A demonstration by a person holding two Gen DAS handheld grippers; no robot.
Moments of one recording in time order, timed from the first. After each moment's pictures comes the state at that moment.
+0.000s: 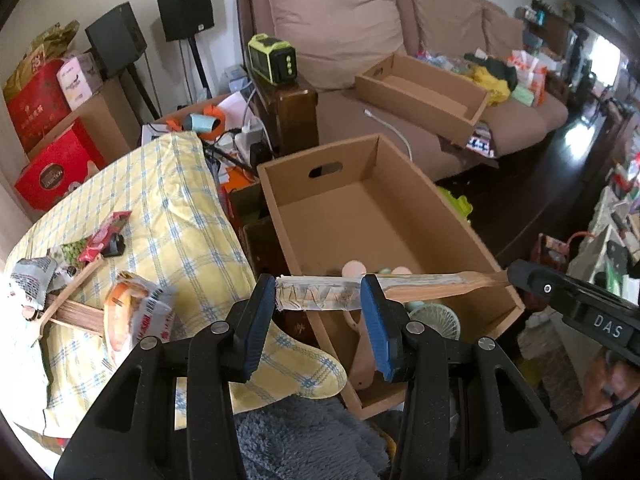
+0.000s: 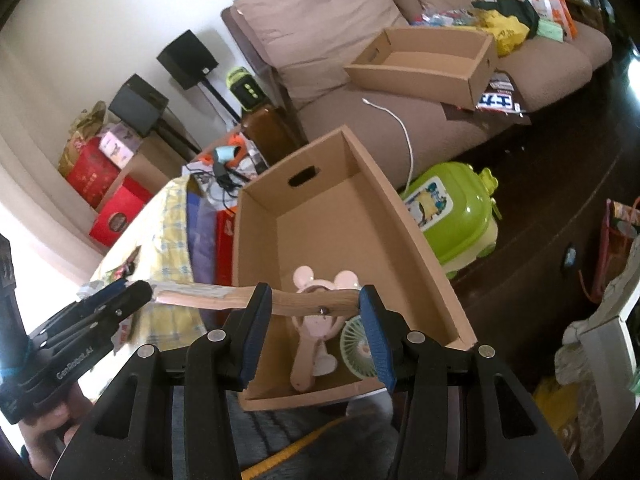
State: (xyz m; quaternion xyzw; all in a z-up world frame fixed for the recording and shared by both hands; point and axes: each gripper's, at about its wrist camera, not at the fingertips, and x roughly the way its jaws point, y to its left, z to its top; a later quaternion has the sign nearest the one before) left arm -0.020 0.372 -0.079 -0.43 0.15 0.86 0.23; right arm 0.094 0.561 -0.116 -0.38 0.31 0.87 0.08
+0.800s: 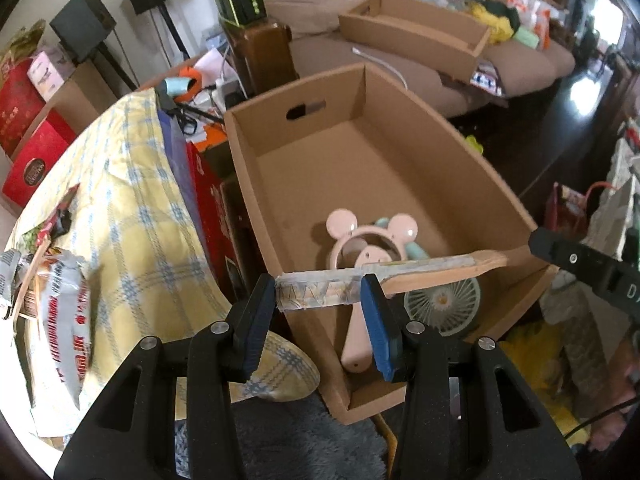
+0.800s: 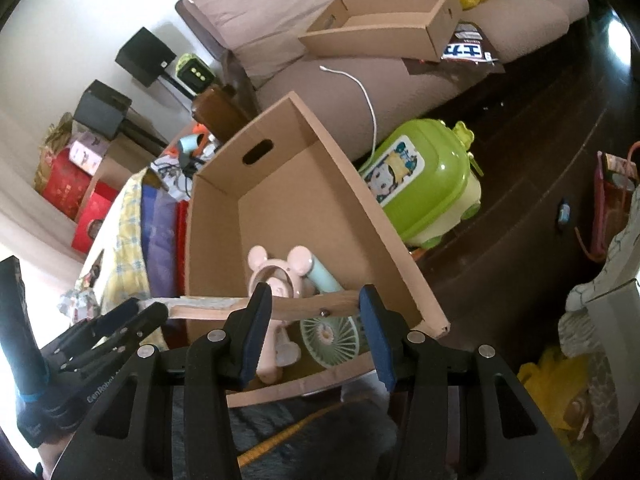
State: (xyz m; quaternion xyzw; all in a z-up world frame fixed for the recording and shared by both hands) left arm -0.020 0.413 -0.149 -0.49 0.21 0.82 0.22; right arm 0.100 0.590 -0.170 -0.41 0.35 0.83 0.11
